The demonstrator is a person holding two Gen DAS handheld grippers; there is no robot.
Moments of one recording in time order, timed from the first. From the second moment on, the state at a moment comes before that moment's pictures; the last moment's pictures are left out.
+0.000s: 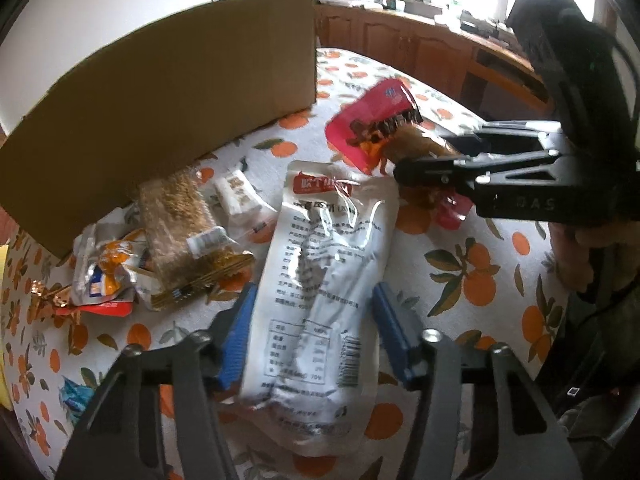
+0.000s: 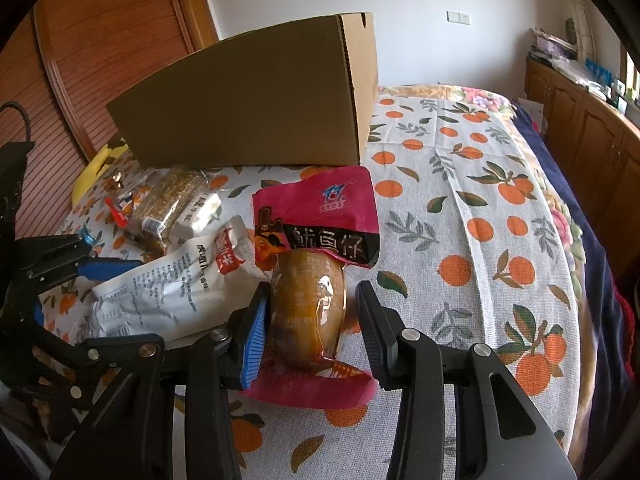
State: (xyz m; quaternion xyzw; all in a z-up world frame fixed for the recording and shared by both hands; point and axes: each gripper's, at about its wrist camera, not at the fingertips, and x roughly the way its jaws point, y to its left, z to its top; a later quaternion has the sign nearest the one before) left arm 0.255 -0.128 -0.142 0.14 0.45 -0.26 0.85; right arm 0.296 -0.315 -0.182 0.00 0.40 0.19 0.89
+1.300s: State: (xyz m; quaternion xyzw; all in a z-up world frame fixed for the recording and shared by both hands) left arm 0.211 -0.117 -0.105 0.12 0.38 -0.27 0.88; right arm 0.295 -0.315 -0.184 0.00 0.40 0.19 0.89
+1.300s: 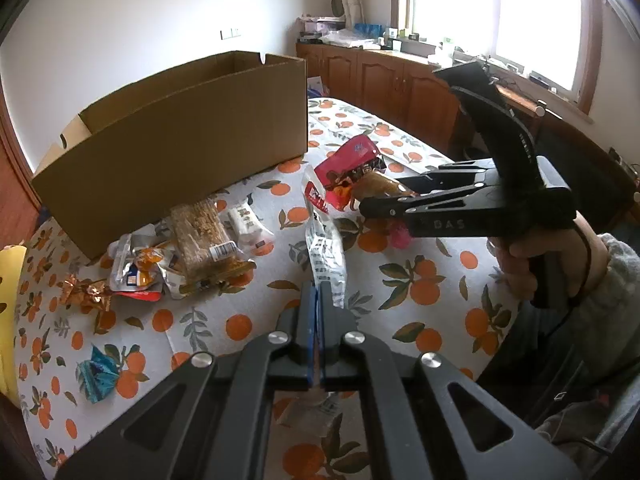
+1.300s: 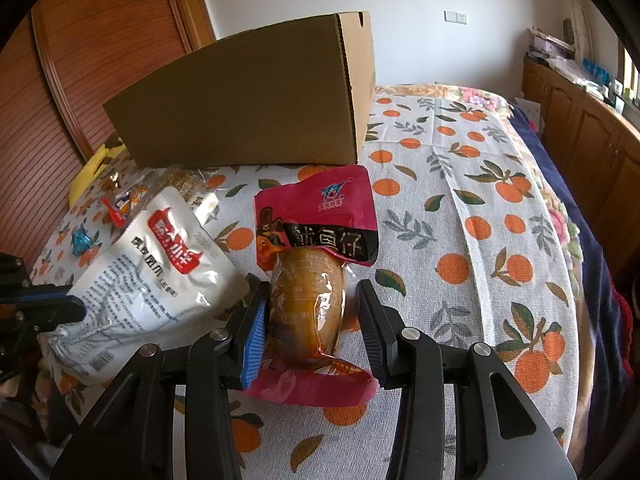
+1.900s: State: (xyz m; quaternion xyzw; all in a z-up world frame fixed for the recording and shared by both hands) left arm 0.221 -0.087 -0.047 0.08 0.30 -0.25 0.92; right arm 0.290 -0.315 -0.164 -0.02 0.38 0.18 0.91
